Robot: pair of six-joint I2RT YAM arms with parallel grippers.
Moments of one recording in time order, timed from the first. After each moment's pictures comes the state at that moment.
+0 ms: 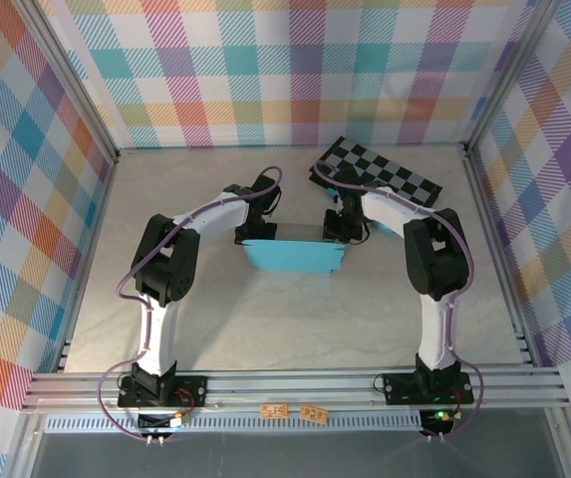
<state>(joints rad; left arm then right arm) -0.51 2.09 1.59 -0.87 -0.02 -0.34 0.41 2.05 1.50 -0.76 -0.22 0.51</state>
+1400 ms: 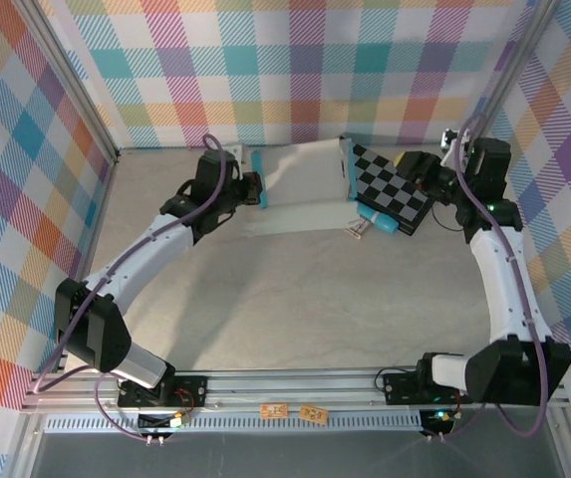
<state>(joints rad) -0.46 1.50 1.33 -0.30 0.05 -0.45 -0.06 1.30 1.27 -0.38 -0.74 0.60</state>
